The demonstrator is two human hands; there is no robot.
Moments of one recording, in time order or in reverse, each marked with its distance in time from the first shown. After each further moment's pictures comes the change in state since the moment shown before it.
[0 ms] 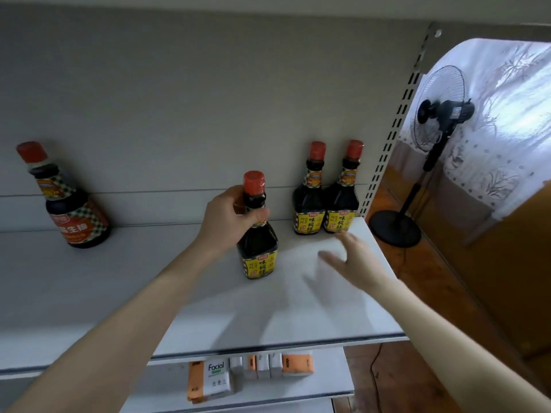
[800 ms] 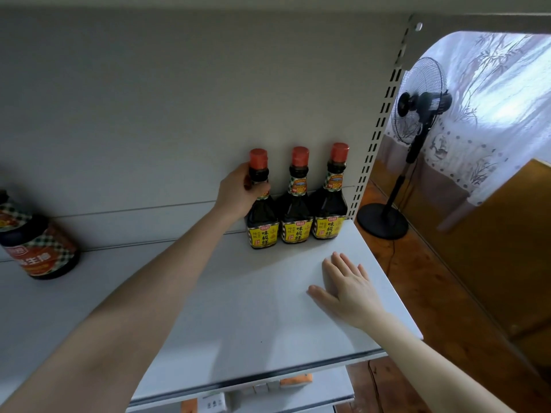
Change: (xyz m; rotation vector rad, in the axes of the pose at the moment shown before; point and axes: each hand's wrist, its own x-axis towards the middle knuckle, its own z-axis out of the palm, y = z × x) left_hand 0.092 0.001 0.045 0.092 -0.067 0.020; right_hand -0.018 0.023 0.033 -0.257 -0.118 0.020
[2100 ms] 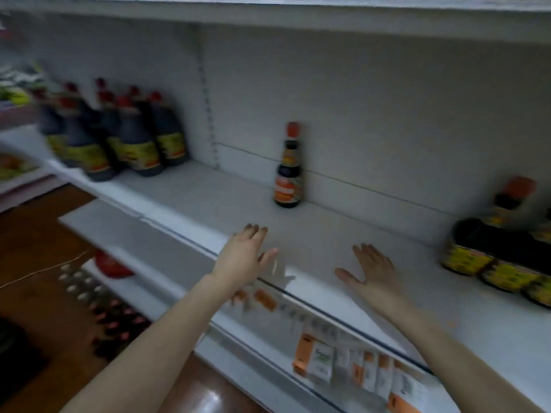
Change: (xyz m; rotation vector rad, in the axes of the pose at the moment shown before) left_hand -0.281 -0.155 -0.206 0.640 0.052 -0.411; right_hand -0.007 -0.255 0.010 0.093 -0.139 -0.500
